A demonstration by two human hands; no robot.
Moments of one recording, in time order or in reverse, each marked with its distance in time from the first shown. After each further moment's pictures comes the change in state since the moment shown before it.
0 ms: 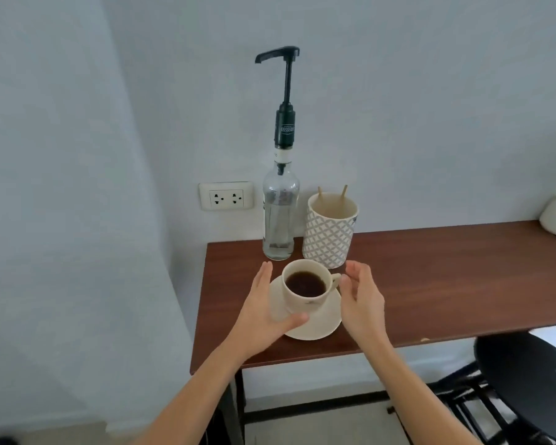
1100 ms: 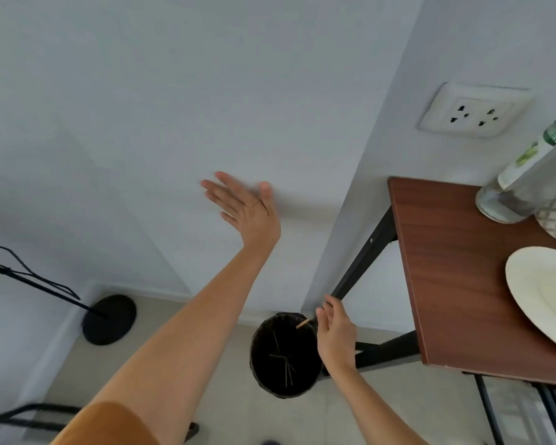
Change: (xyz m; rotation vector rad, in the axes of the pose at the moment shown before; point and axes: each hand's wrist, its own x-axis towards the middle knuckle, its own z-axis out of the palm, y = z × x) left_hand 0.050 -0.234 -0.228 -0.074 0.874 -0.352; right_hand -0.148 0.054 0.352 -0.211 -0.417 0.195
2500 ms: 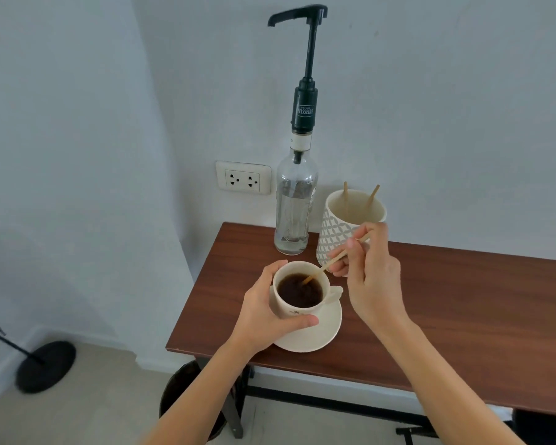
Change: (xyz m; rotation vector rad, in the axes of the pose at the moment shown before) left_hand -0.300 0.158 0.141 -0.063 -0.568 0.352; right_hand 0.035 -0.020 -0.450 0.105 0.204 -0.808
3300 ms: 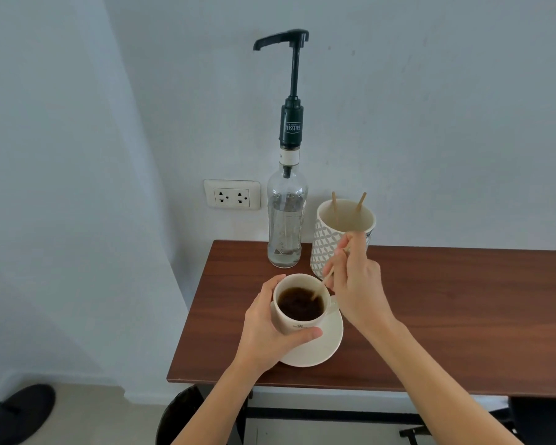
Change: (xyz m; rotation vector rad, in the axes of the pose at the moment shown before) left_hand 0.000 -0.002 -0.001 -0.039 0.015 0.081; right_hand 0.004 0.000 0.019 -0.038 0.004 0.097
